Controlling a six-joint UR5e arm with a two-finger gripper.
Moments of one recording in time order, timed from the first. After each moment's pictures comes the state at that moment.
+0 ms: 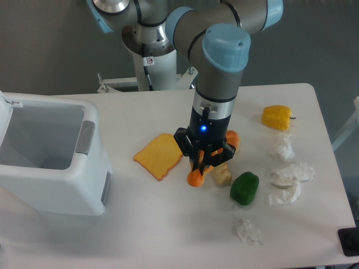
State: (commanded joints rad) arm 2.50 -1.84 -1.49 -1.12 1.32 0.87
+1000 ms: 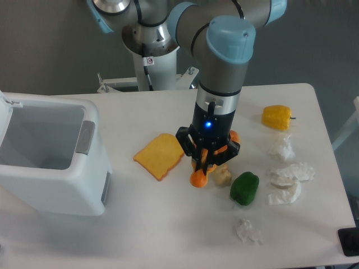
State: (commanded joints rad) arm 2.52 -1.84 -1.45 -1.10 1.26 0.78
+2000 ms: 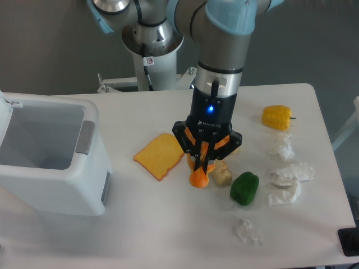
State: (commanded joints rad) arm 2.52 -1.78 -1.43 -1.00 1.12 0.63
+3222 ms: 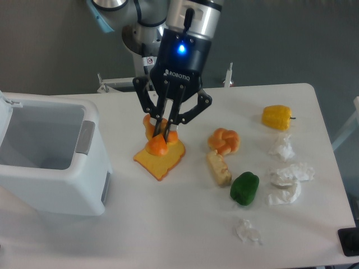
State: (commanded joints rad) arm 2.49 -1.66 -1.43 -0.96 0.94 0.49
